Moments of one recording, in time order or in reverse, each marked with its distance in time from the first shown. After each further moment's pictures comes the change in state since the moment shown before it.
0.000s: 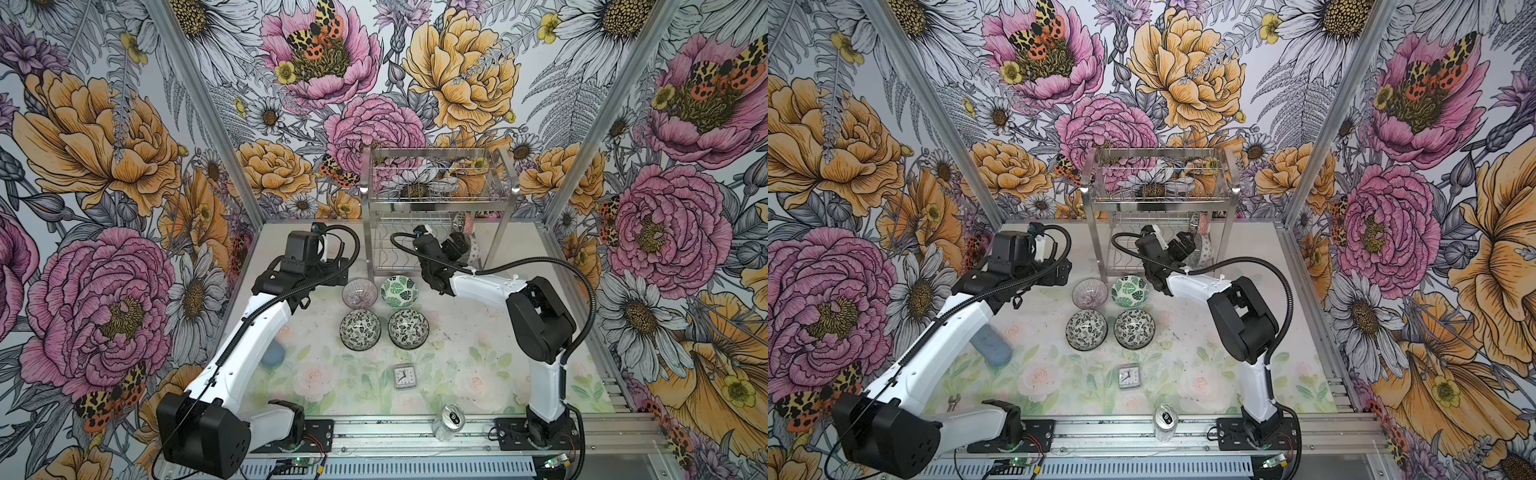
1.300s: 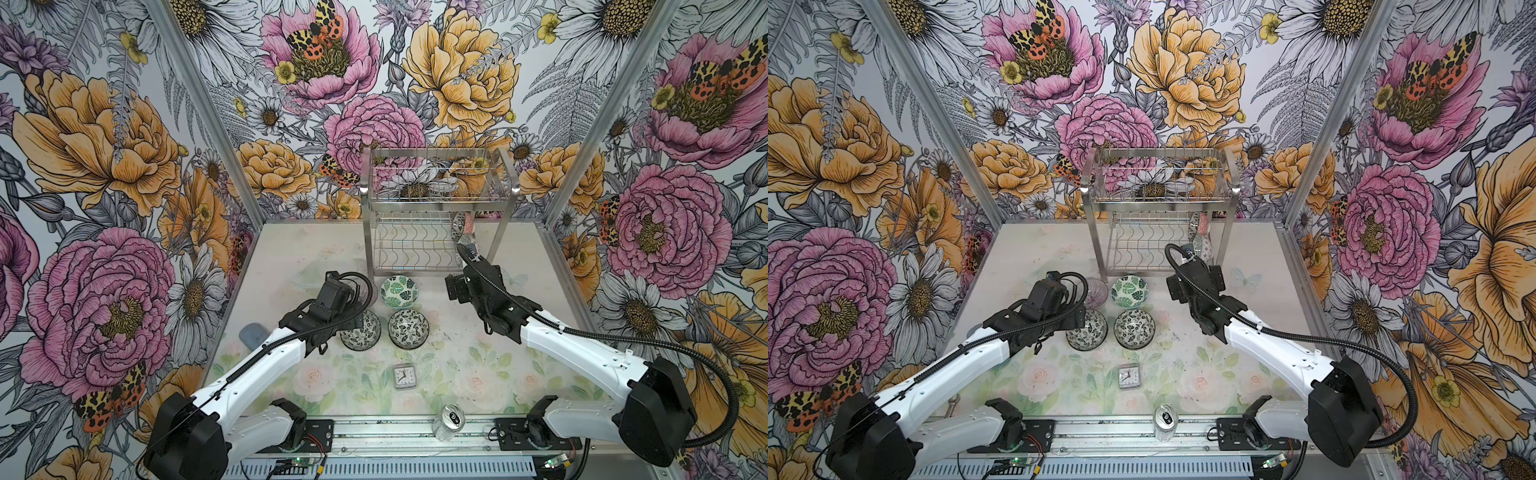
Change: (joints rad) left arm -0.254 -0.121 -0.413 0.092 -0.193 -0.380; right arm -0.019 -0.705 -0.486 -0.231 -0.418 0.580
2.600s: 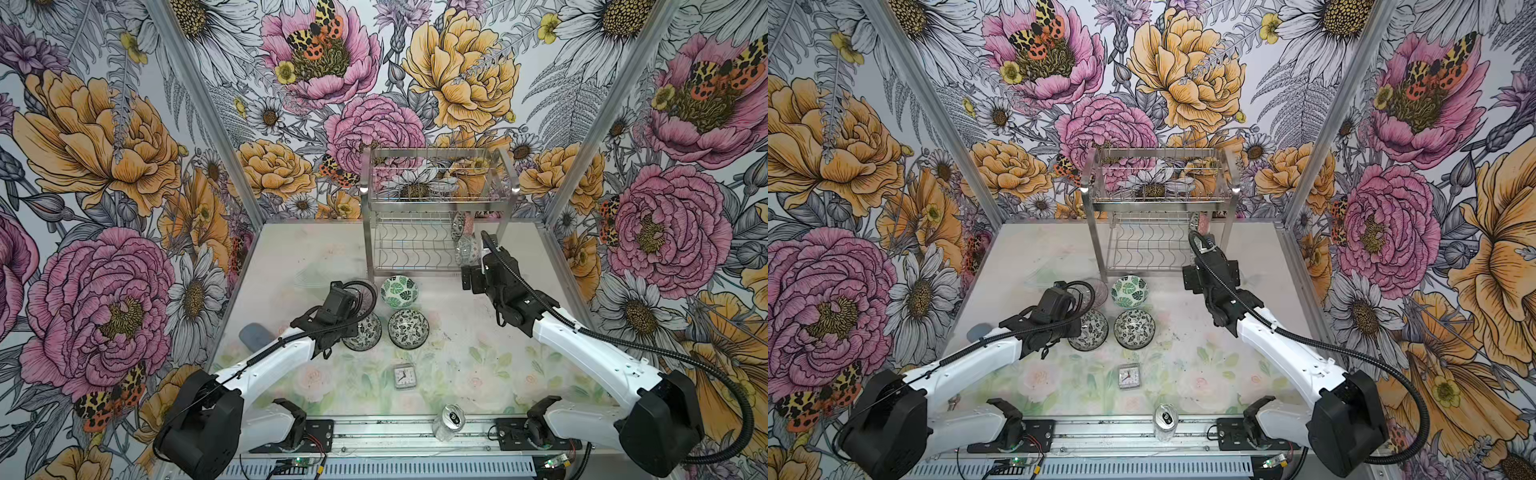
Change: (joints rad) left arm 0.004 0.097 -0.111 0.145 0.038 -0.006; right arm -0.127 -0.040 0.031 -0.034 -0.063 0.022
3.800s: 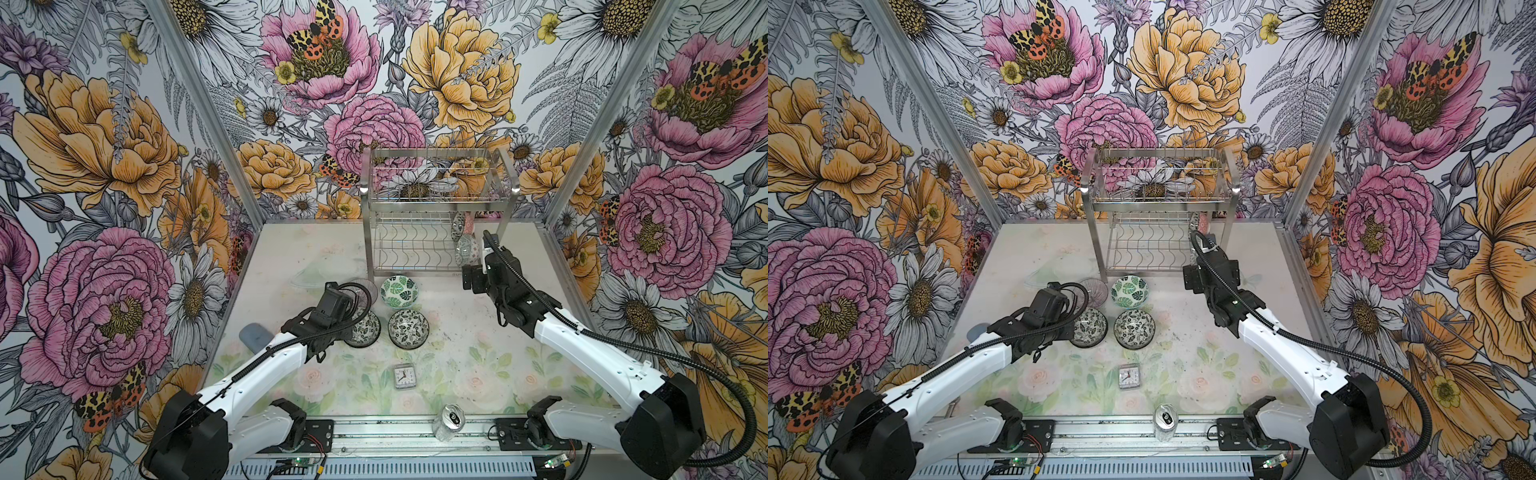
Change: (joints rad) left arm 0.011 -0.112 0.030 -0.145 -0.038 0.024; right arm -0.007 -0.012 0.000 0.000 -0.028 0.000
